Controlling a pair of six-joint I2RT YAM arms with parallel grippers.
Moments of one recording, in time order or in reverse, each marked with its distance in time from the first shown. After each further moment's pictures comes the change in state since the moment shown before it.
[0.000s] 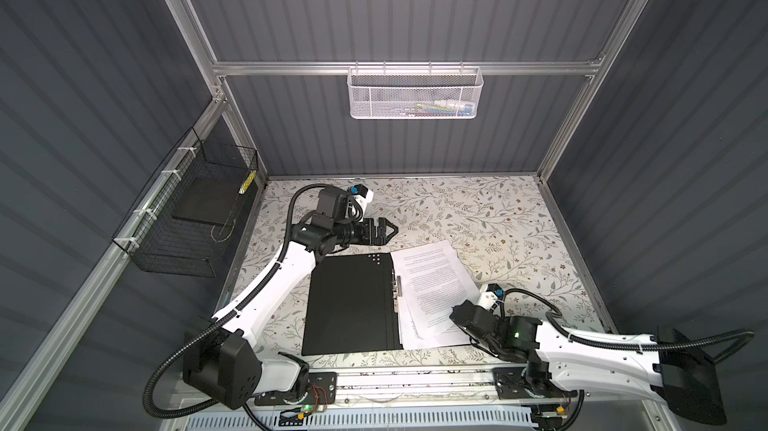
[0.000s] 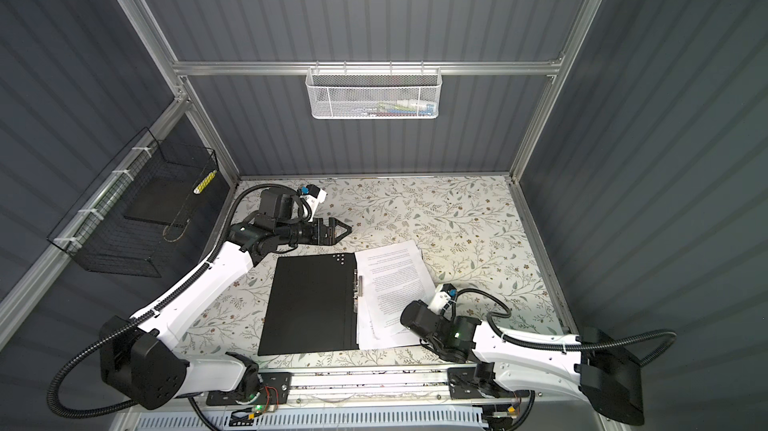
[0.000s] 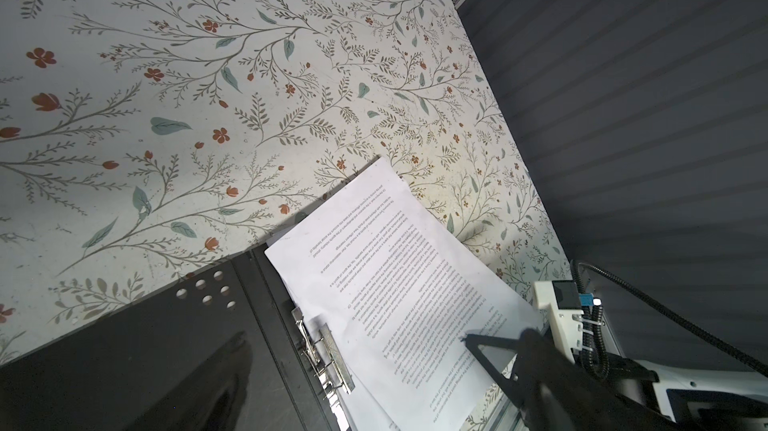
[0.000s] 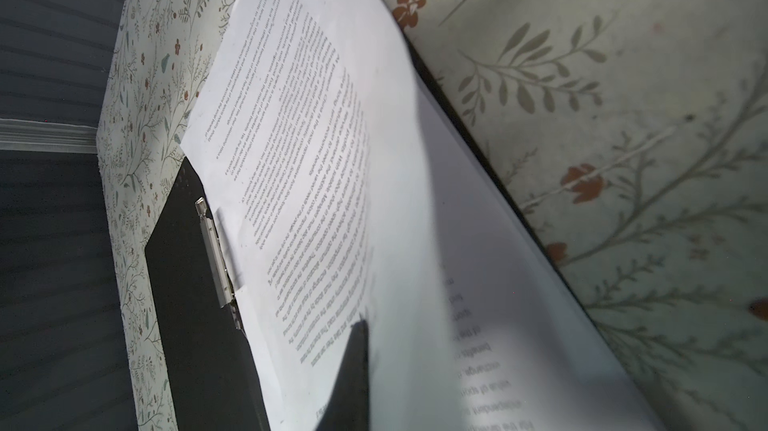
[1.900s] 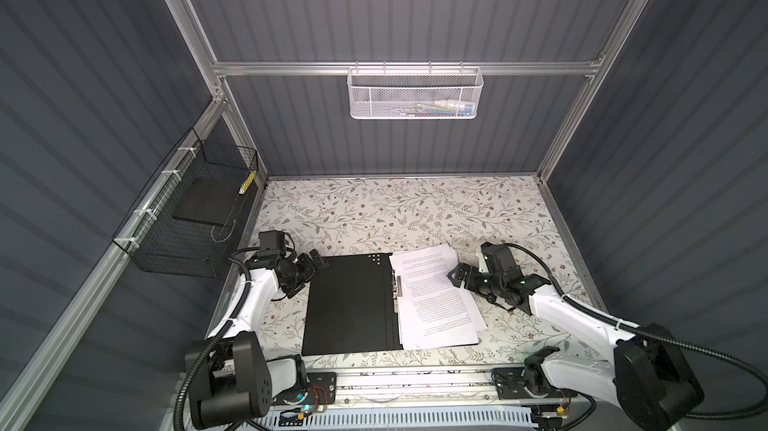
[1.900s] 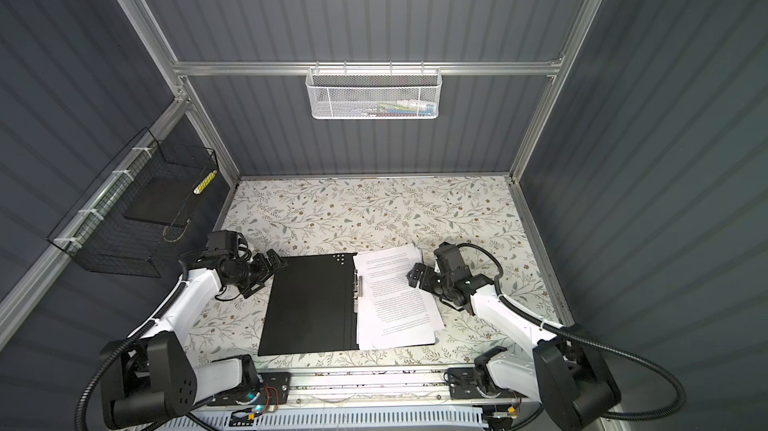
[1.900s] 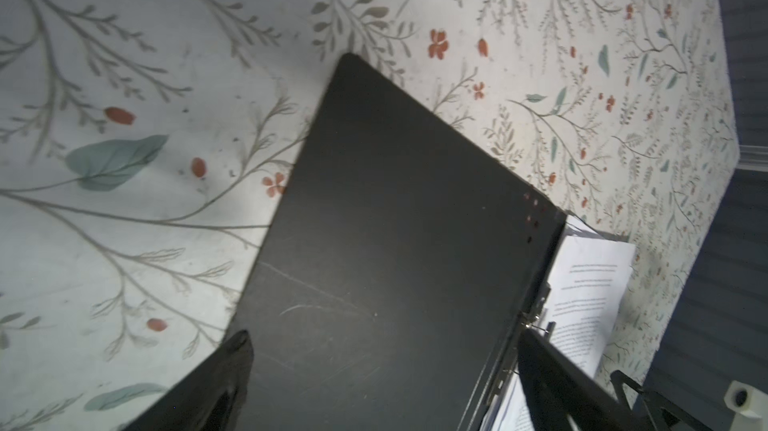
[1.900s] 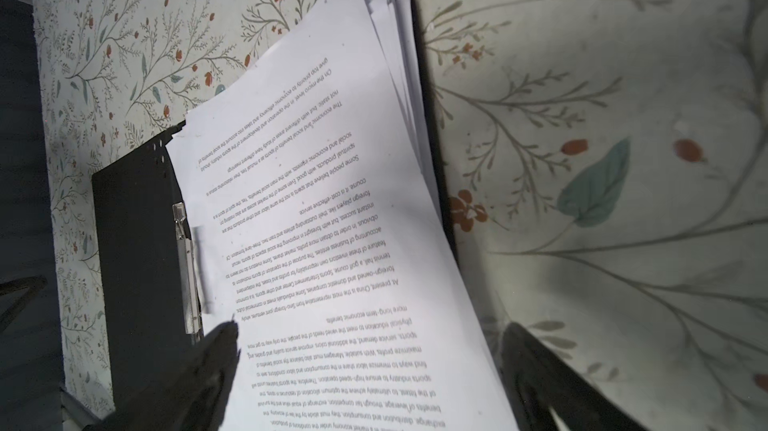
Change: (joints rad) left arm 0.563 -0.108 -0.422 -0.166 -0.110 -0.138; right arm -0.751 0.228 0.169 0.096 -0.705 -0.956
